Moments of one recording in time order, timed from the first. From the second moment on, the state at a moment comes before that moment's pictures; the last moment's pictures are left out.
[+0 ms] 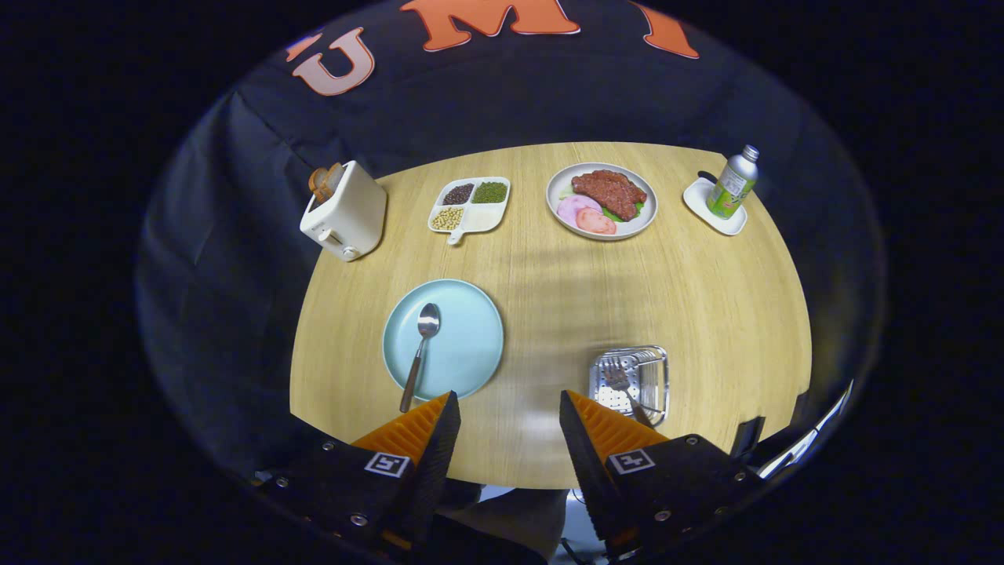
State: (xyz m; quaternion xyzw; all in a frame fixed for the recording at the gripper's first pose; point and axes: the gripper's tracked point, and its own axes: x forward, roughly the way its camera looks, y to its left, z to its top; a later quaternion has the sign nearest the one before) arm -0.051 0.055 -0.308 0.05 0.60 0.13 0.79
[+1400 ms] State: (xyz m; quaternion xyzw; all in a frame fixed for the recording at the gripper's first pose) arm -0.088 0.219 -0.464 0.04 0.71 0.13 0.69
